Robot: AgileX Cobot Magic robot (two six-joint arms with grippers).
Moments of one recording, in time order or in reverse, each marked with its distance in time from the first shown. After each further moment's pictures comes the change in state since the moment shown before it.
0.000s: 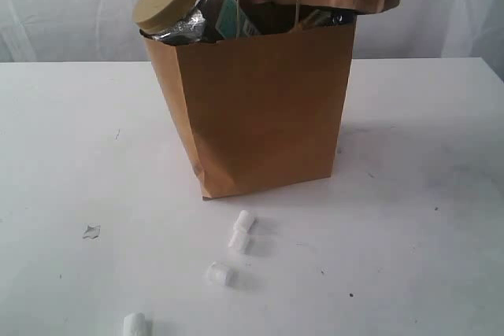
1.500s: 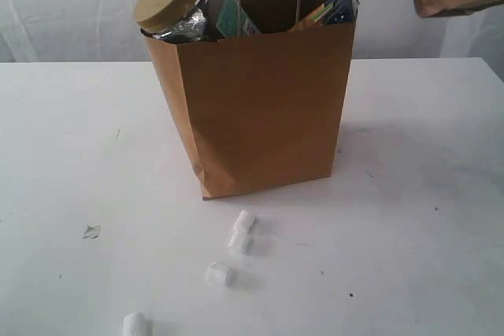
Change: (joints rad) left arm 0.000 0.000 0.000 0.000 0.000 0.000; right arm 0.132 -0.551 0.027 -1.153 -0.051 0.946
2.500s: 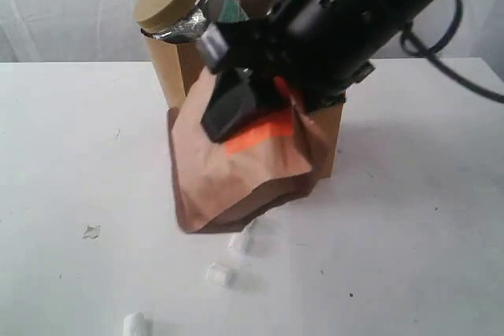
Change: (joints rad) left arm 0.000 0.000 0.000 0.000 0.000 0.000; right arm 0.475 0.153 0.209 0.313 0.069 0.265
